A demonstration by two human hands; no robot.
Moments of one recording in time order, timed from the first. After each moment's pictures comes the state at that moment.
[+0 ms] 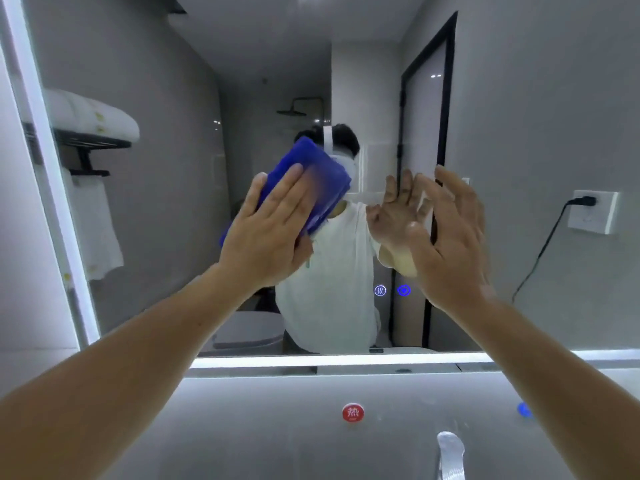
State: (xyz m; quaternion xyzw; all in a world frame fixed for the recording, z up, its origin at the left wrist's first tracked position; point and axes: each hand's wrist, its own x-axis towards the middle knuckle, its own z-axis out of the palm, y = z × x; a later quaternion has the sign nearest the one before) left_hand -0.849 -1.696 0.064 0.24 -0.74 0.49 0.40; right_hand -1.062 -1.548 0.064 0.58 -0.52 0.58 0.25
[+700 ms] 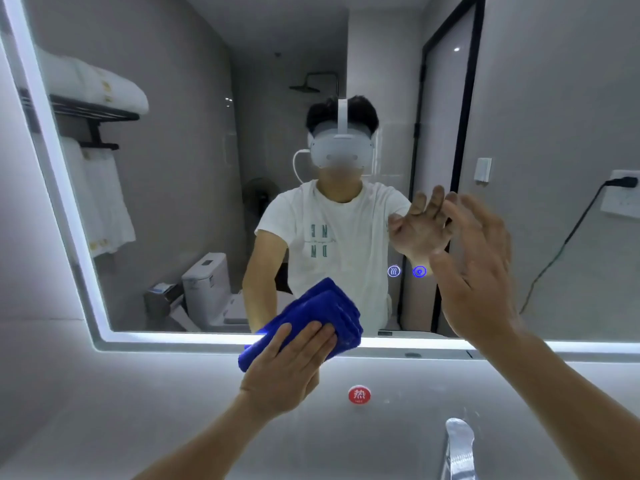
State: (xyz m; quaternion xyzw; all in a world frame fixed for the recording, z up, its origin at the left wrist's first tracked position) left_hand -0.847 -1.709 -0.182 0.22 -0.75 0.54 0.32; right_hand -1.084 -1.556 0.003 0.60 -0.52 0.56 0.22
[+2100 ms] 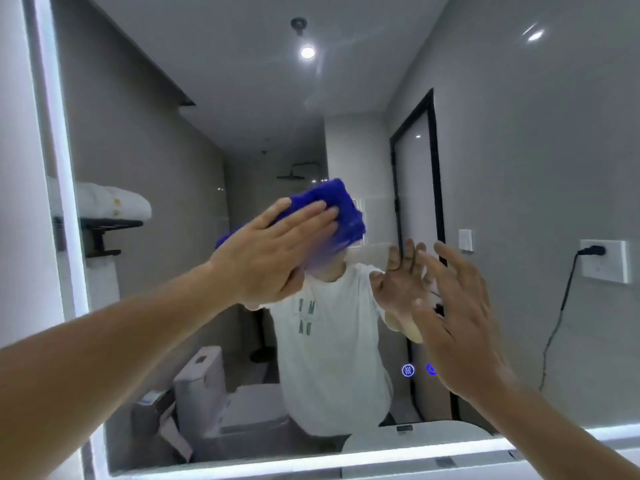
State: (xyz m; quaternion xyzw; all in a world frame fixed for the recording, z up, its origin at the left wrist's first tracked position) left_hand -0.818 -1.706 0.175 0.14 -0.75 0.60 0.24; right_hand -1.046 -1.560 0.068 0.58 -0.49 0.59 0.27
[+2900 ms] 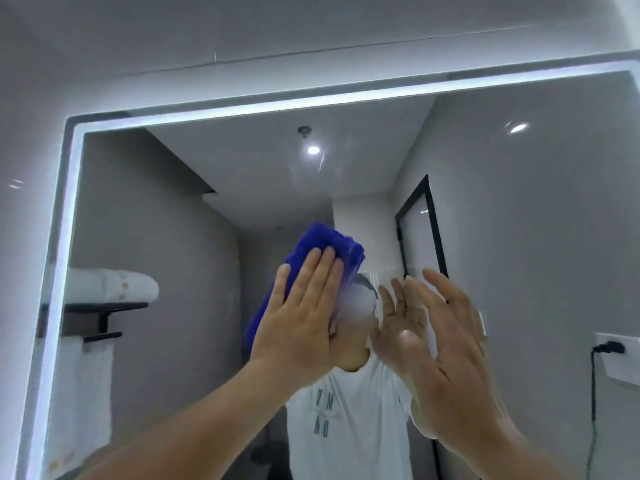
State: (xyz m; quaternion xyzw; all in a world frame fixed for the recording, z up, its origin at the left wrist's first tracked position) left_hand -0.926 -1.679 0.191 0.31 -0.70 0.49 0.42; right_hand -1.080 -1.549 0.147 0.59 -0.42 0.65 0.26
